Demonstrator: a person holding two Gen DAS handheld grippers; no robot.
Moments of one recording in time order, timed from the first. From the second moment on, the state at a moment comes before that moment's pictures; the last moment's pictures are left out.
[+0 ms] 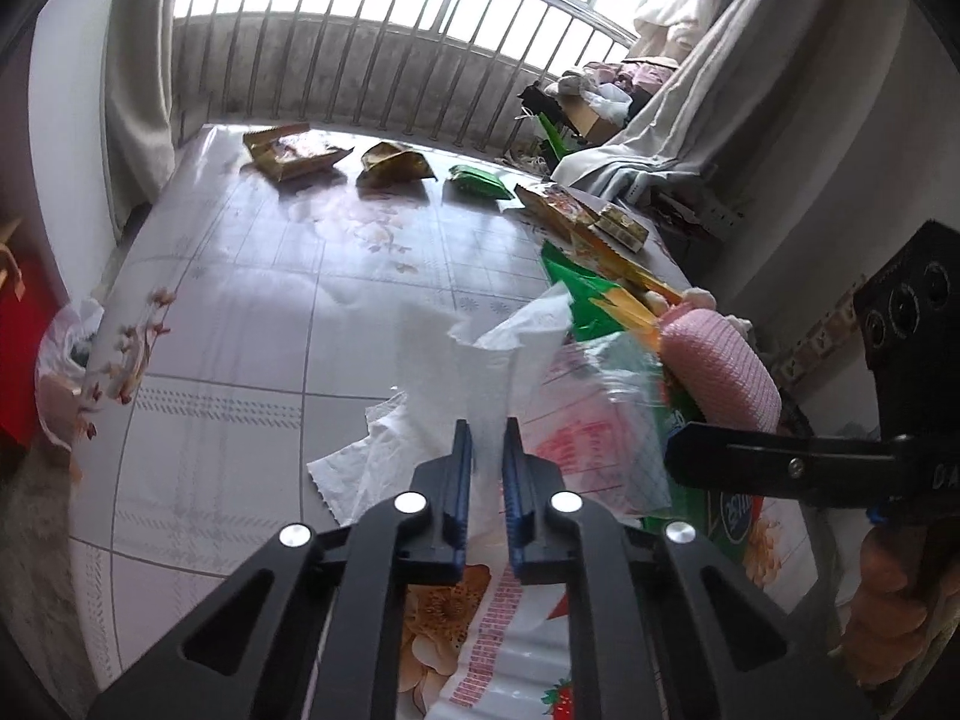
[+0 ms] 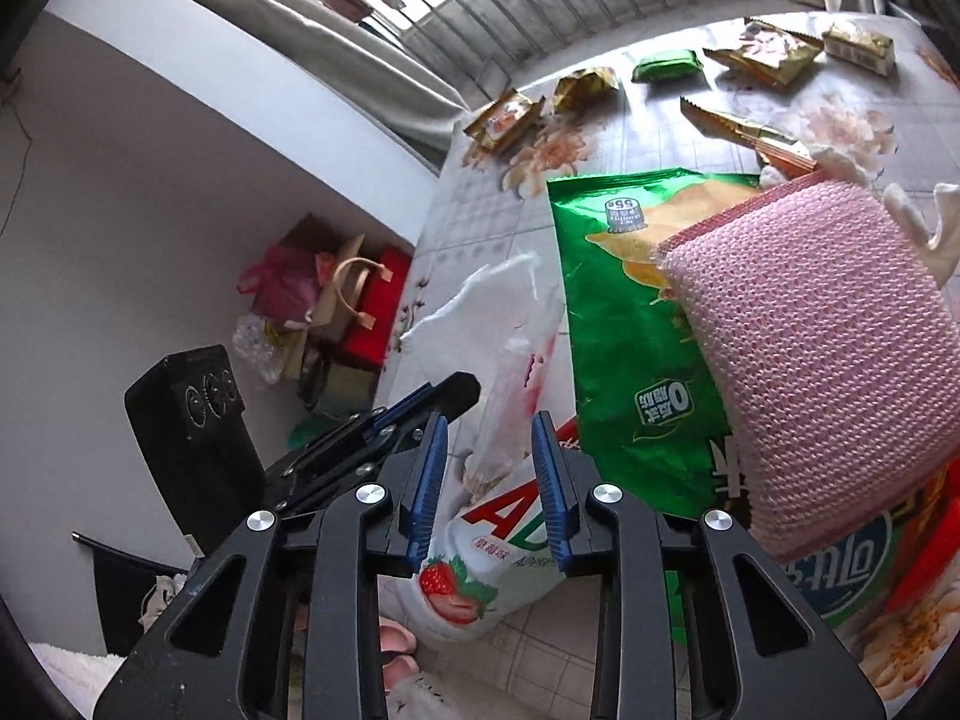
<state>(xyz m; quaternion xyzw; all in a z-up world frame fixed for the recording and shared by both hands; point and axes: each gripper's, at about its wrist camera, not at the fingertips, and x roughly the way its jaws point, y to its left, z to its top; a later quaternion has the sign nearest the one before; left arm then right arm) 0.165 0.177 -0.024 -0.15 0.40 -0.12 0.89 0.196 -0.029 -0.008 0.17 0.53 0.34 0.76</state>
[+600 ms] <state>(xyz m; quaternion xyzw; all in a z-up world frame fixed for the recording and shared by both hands) 0.161 0.193 -0.028 -0.18 0.40 -0.11 0.89 0.205 -0.013 -0.016 0.16 0.53 0.32 0.77</state>
